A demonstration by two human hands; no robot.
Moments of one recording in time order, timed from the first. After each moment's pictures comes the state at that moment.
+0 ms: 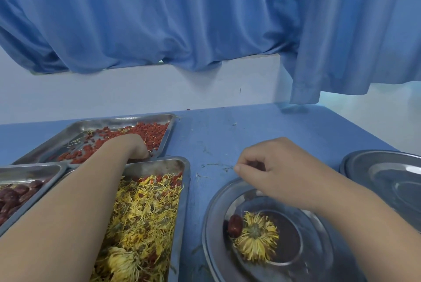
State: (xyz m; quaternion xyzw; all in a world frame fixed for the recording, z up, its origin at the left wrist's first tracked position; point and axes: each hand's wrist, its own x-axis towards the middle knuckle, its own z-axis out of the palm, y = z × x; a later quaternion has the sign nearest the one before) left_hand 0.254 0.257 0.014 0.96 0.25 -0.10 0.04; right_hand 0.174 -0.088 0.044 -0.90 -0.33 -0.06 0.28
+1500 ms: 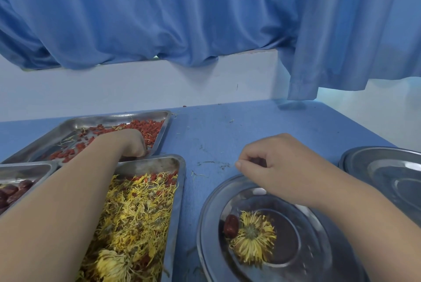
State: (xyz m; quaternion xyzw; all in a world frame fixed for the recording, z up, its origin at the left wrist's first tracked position) left_hand 0.260 0.256 0.015 0.98 0.18 -0.10 0.06; right_hand 0.185 -0.094 0.036 -0.90 -0.32 -0.08 0.27
